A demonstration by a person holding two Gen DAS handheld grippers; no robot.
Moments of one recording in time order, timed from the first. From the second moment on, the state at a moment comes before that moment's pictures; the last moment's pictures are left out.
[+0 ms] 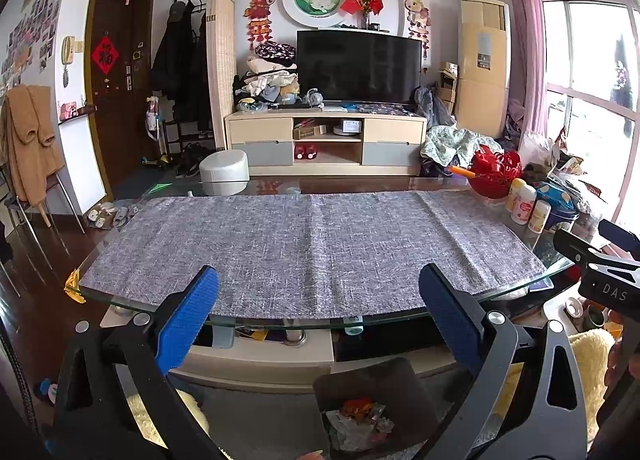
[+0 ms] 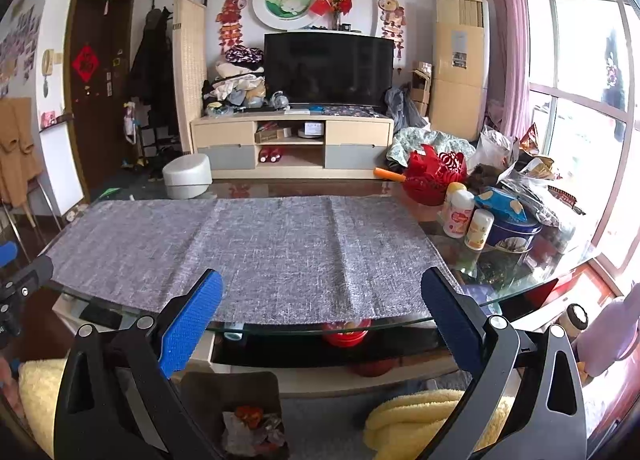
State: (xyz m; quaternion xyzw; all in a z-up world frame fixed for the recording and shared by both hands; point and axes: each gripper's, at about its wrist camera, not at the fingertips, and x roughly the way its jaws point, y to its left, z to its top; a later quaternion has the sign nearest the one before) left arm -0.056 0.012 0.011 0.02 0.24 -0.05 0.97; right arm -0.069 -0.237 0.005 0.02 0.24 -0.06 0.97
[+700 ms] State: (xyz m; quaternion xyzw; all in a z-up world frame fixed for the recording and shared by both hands) left arm -0.057 0.010 0.011 0.02 0.24 -0.05 0.97; right arm -0.065 -0.239 0.004 0.02 0.24 -0.06 0.97
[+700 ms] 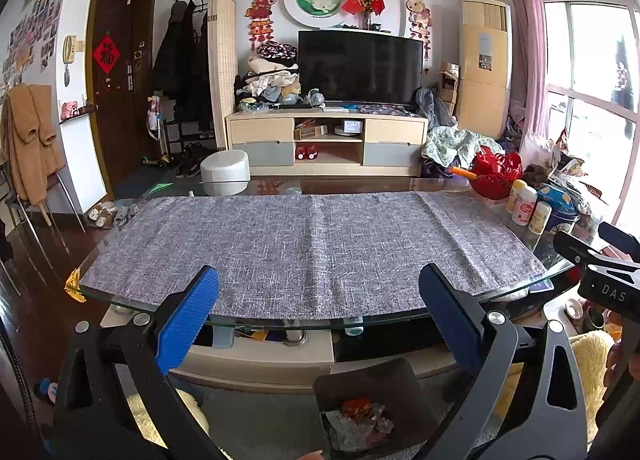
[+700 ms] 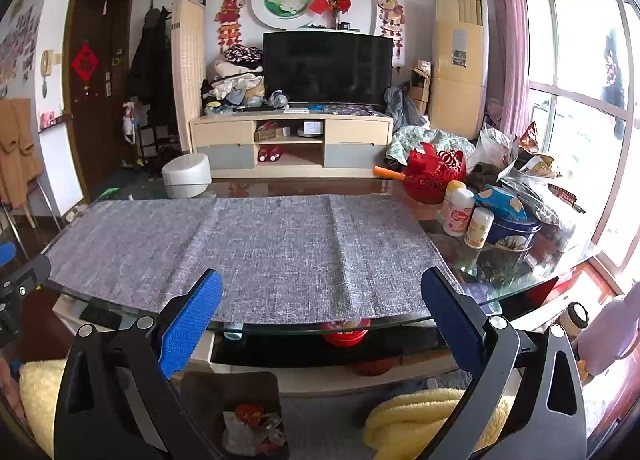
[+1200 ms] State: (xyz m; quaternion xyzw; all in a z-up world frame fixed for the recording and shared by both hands) left arm -0.057 0.010 0.011 0.02 0.24 -0.05 0.97; right arm -0.064 -0.241 0.003 0.02 0.24 -0.06 0.97
